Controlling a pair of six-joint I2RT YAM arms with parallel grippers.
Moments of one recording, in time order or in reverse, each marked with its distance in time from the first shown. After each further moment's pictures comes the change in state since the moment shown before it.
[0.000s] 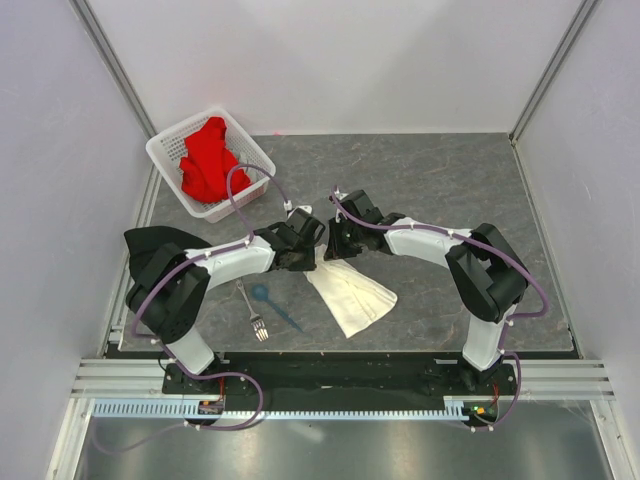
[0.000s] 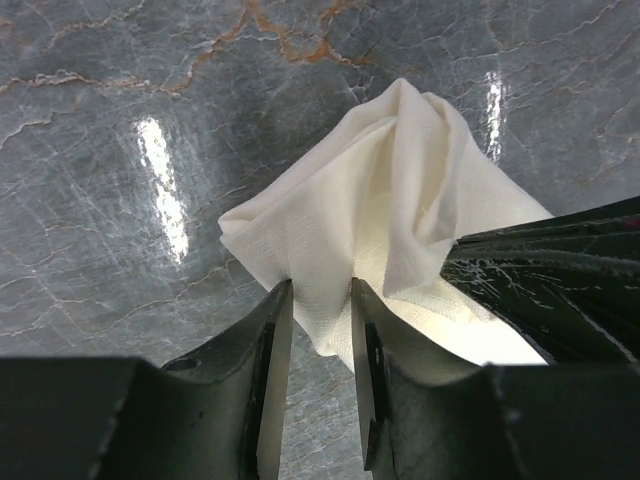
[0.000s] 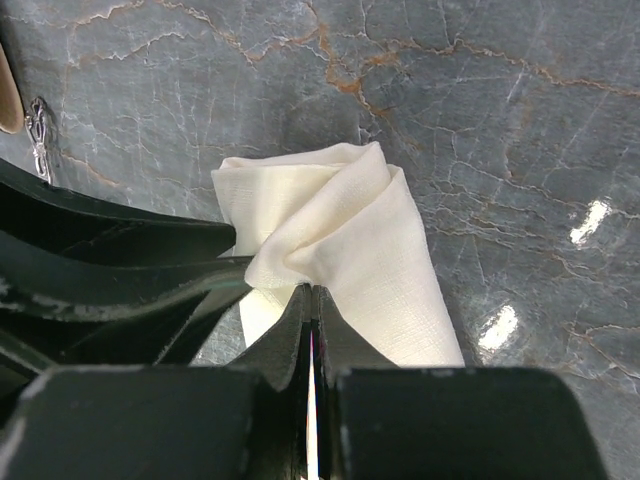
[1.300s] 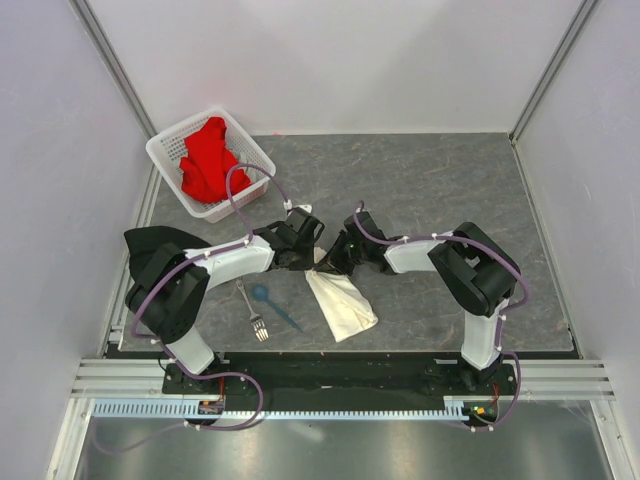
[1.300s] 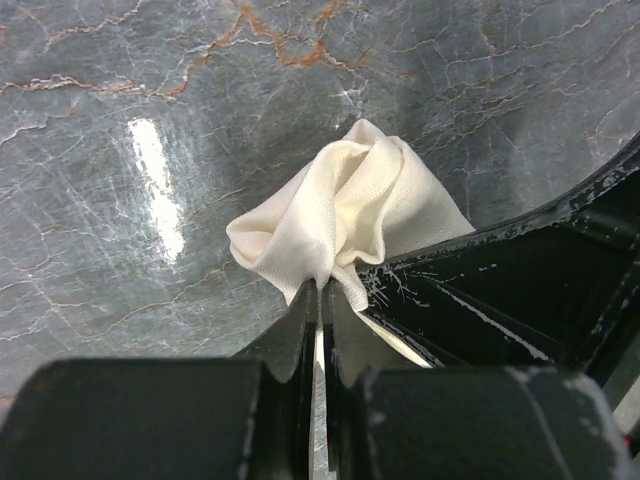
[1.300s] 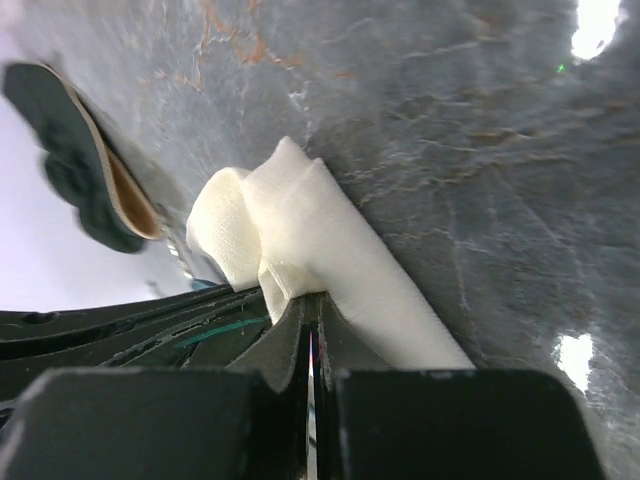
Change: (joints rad) left arm 0.003 0.001 0.002 0.003 0.019 0.000; right arm 0.015 0.067 -0.193 0.341 -0.055 0.680
